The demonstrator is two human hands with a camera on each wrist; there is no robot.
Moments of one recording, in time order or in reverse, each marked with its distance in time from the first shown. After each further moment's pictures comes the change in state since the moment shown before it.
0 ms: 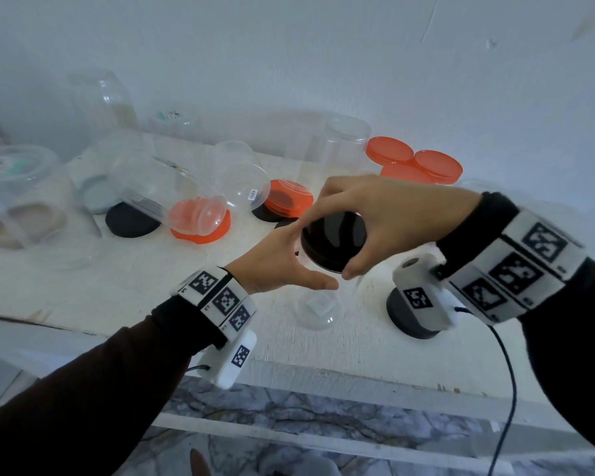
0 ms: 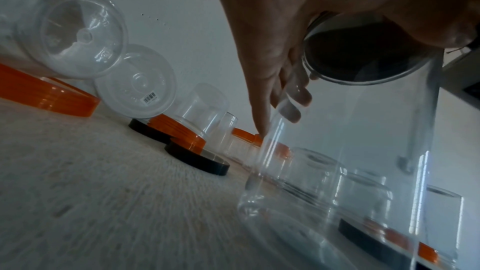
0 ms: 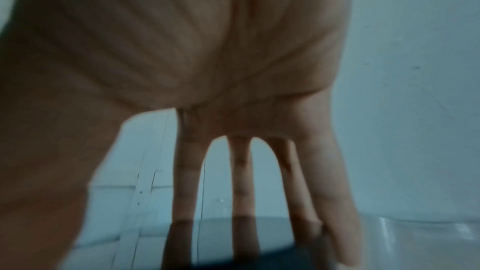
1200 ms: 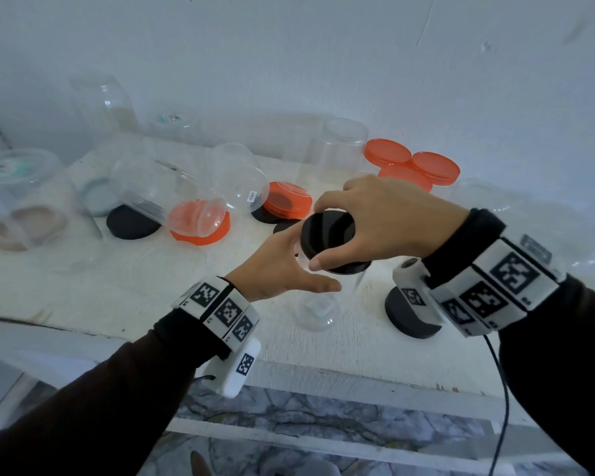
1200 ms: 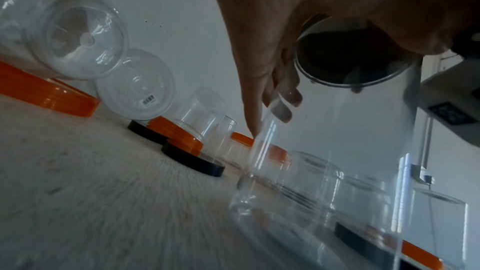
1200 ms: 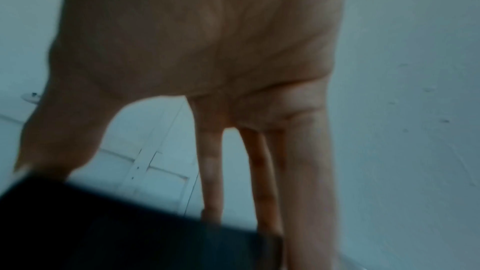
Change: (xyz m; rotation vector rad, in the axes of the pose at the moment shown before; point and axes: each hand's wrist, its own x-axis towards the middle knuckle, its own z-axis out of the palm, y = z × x) left_hand -0.006 0.002 0.010 -0.011 0.054 -0.004; right_hand -0.001 -0.006 0.013 -0.165 0.209 0.152
